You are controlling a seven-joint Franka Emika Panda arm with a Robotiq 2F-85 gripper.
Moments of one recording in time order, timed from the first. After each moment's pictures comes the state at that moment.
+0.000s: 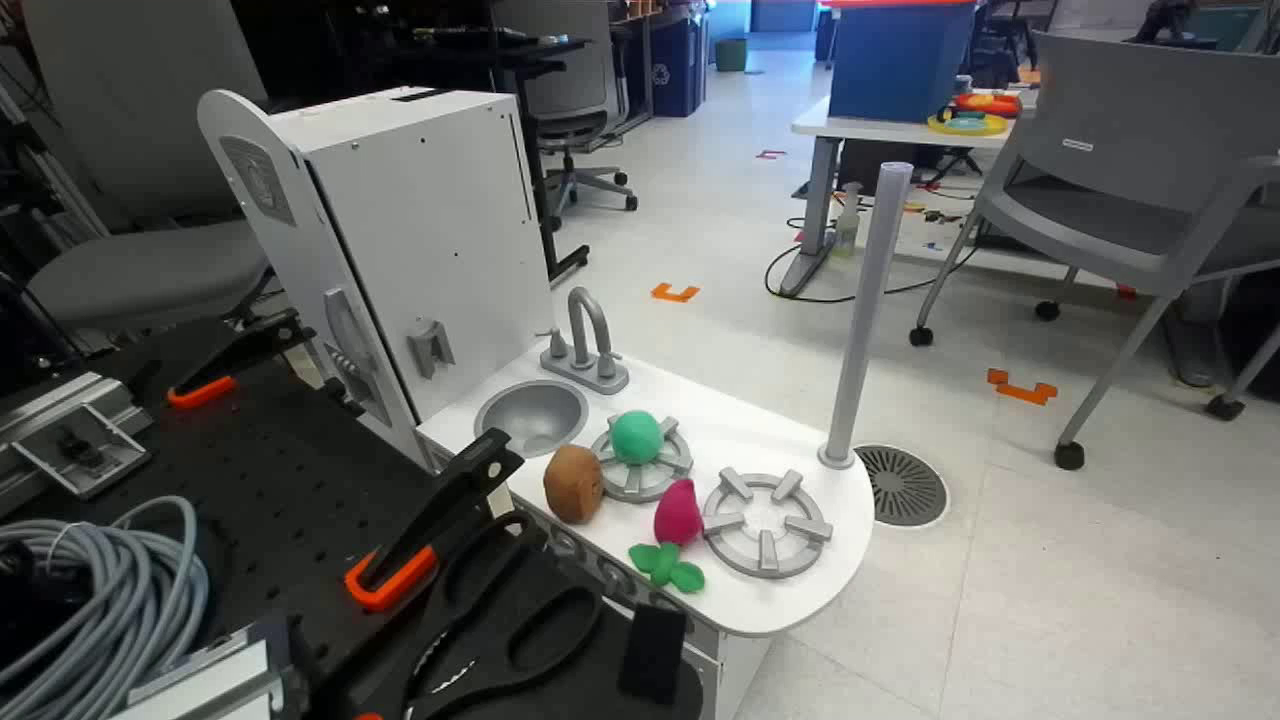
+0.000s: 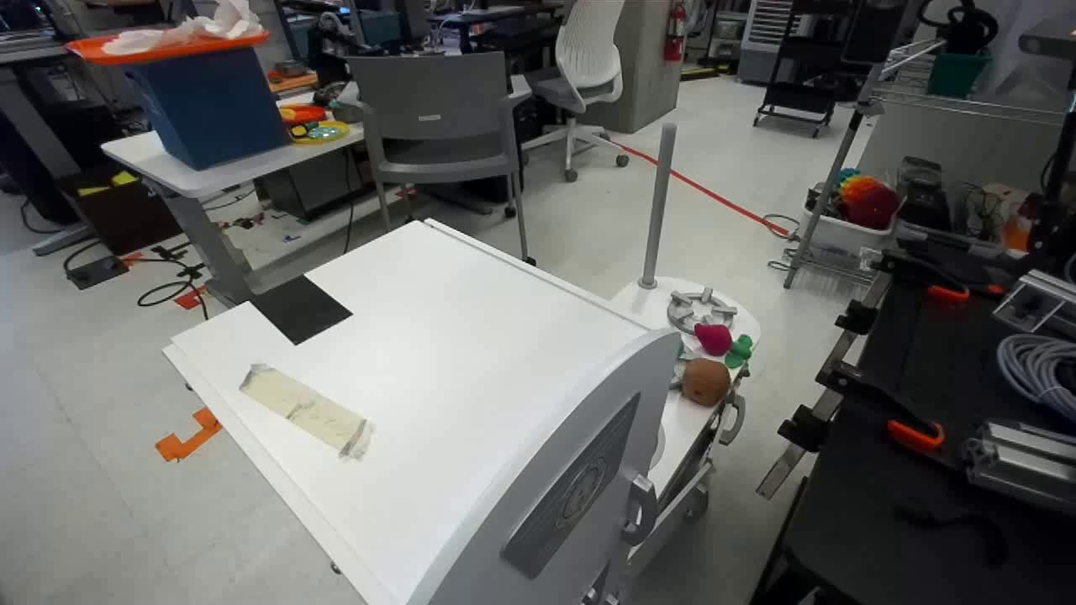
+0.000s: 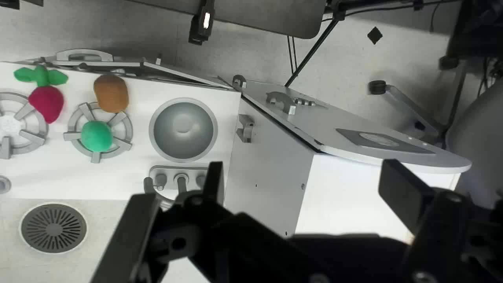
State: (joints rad) arm 0.23 -0.23 0.05 -2.39 0.30 2.15 -0.14
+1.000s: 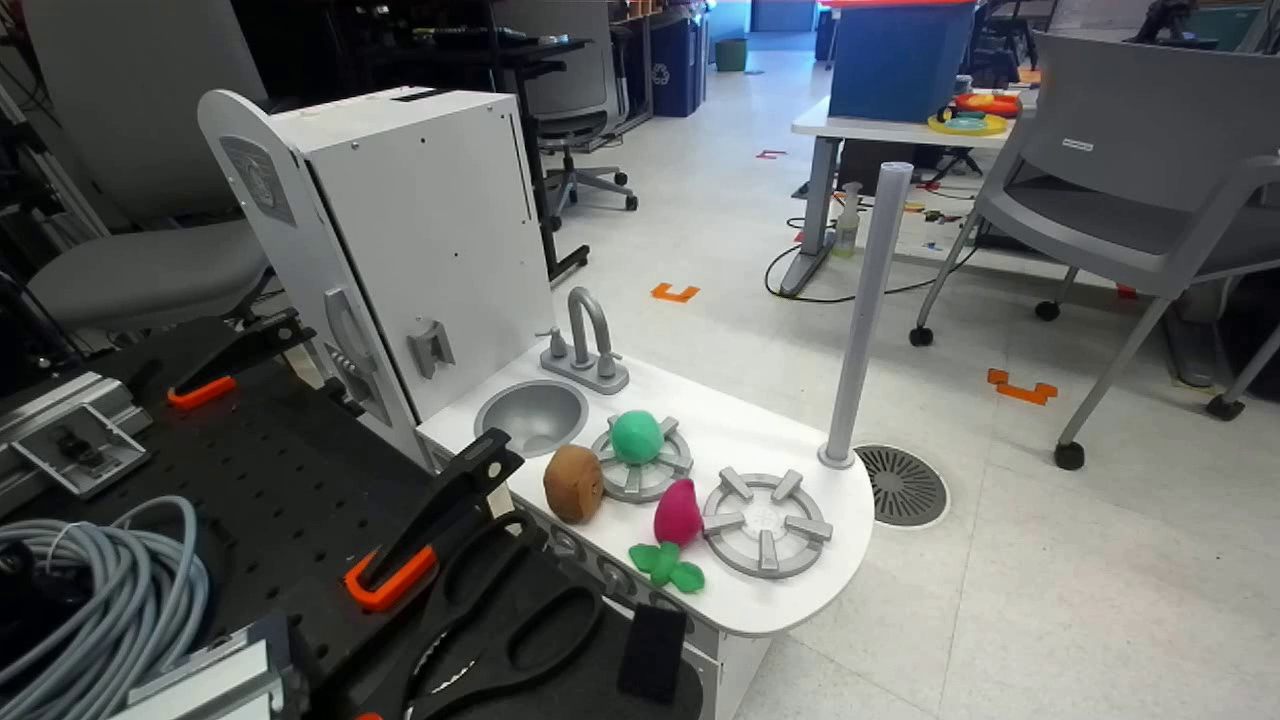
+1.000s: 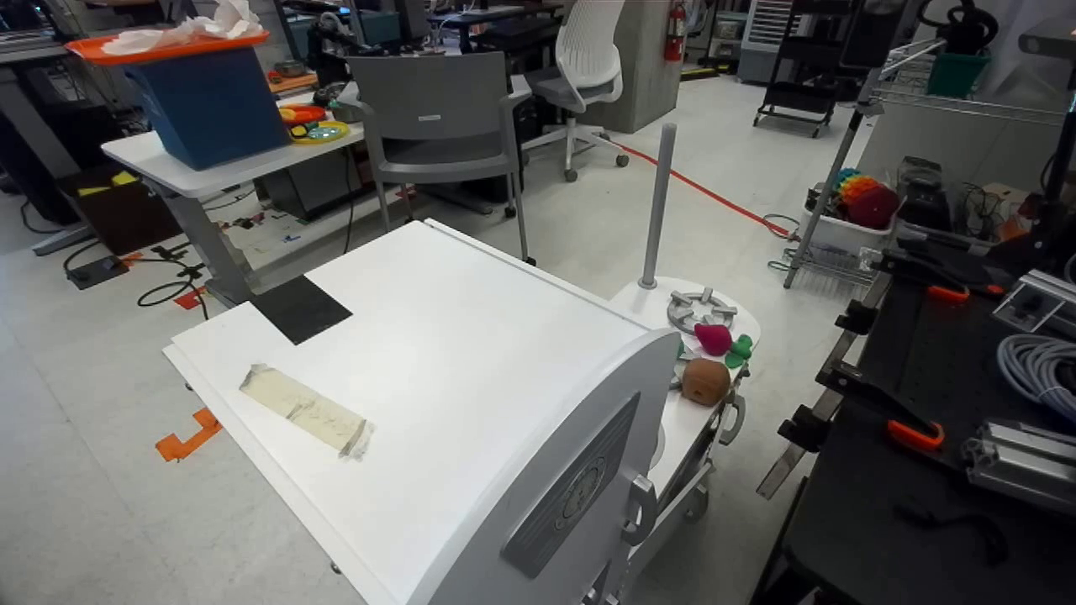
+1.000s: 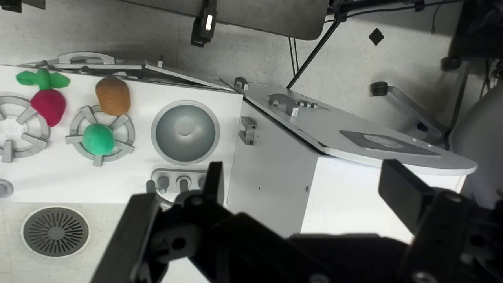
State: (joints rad) arm 0.22 -0.22 0.05 -2.39 0.30 2.15 -0.14
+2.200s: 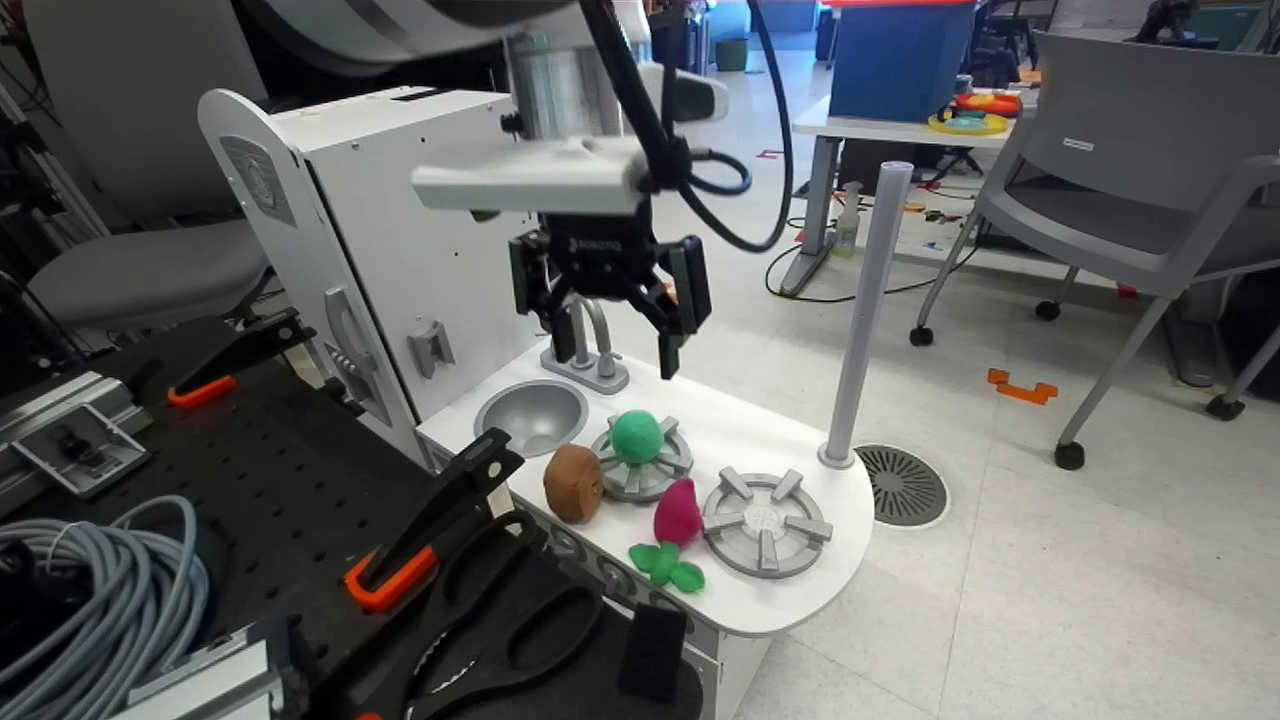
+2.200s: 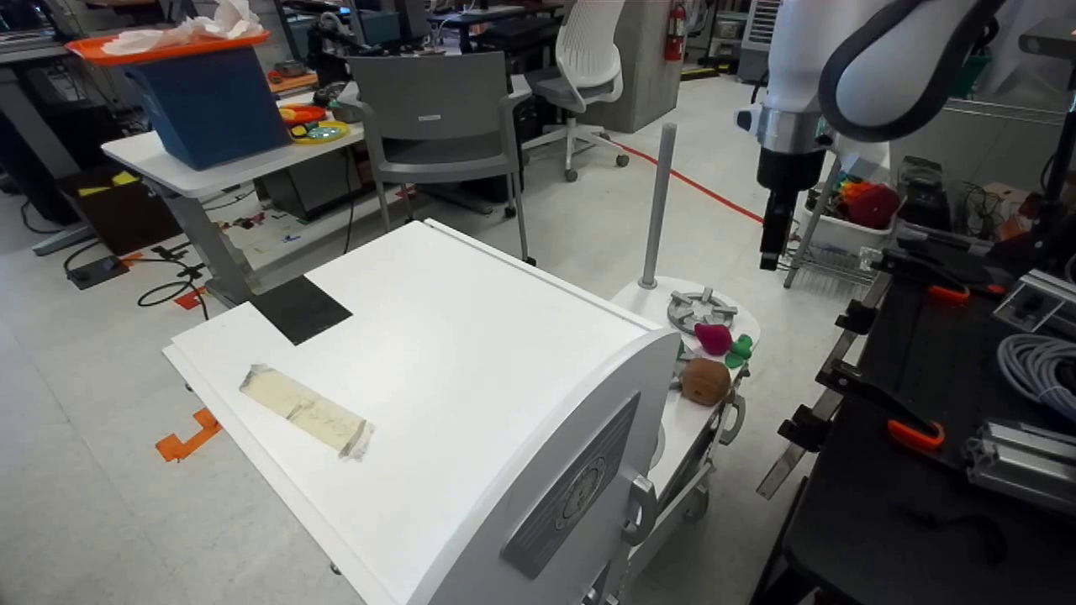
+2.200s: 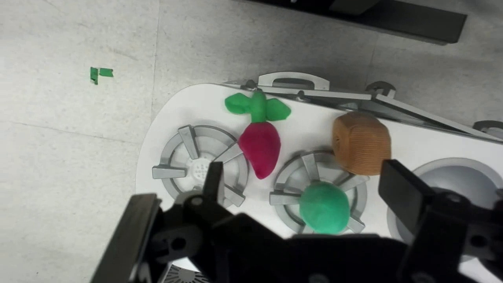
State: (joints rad) arm -0.04 0.56 -0.11 -2.26 -0.19 2.74 -0.23
